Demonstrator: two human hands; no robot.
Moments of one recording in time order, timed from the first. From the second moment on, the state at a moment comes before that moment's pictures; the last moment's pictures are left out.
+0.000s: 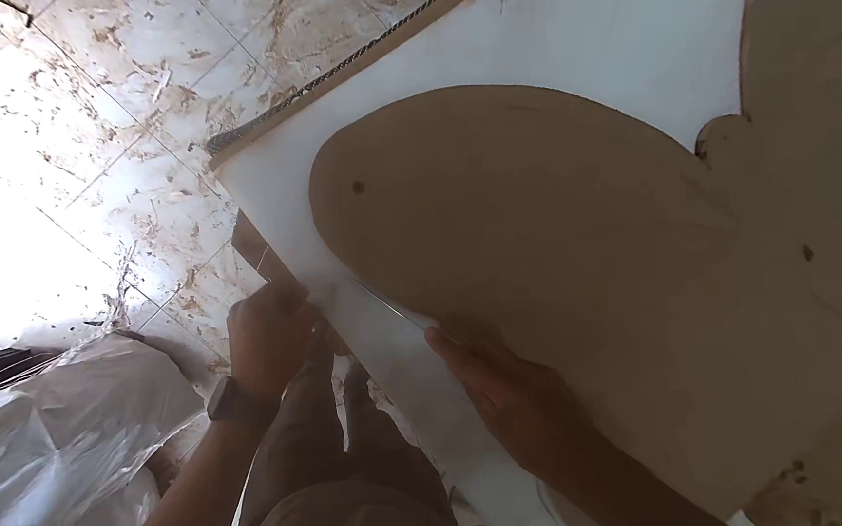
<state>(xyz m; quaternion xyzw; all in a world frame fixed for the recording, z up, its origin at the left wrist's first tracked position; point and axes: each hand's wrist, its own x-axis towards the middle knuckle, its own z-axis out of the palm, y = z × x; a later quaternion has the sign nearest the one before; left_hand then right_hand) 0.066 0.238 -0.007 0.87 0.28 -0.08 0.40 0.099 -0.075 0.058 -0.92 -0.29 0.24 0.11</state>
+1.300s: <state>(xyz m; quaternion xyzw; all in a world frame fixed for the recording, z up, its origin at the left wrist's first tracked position) -0.015 0.139 -0.007 0.92 -0.25 -0.20 0.21 -0.014 -0.145 0.075 -0.94 -0.11 0.27 0.15</state>
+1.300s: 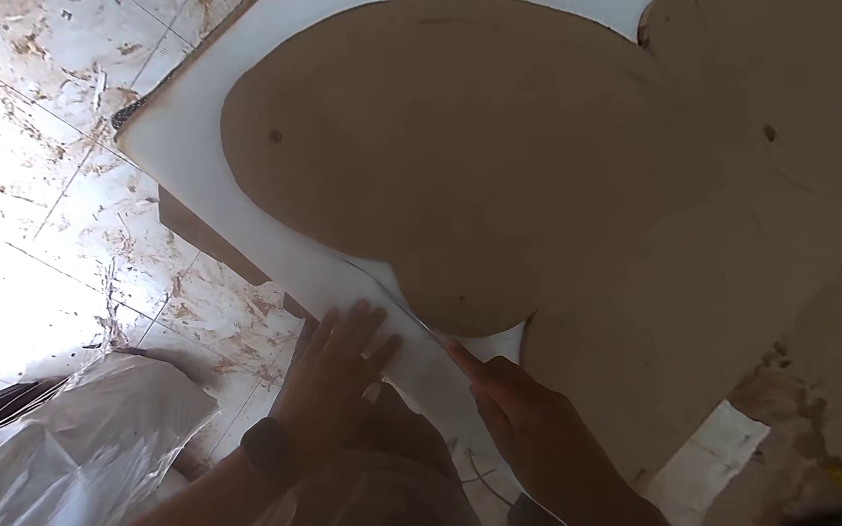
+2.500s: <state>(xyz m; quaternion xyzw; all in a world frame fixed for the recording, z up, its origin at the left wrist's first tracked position) 0.257 0.274 0.006 0.97 -0.08 -0.05 0.24 -0.161 -0.204 -0.022 -0.76 0.41 -0.34 0.37</state>
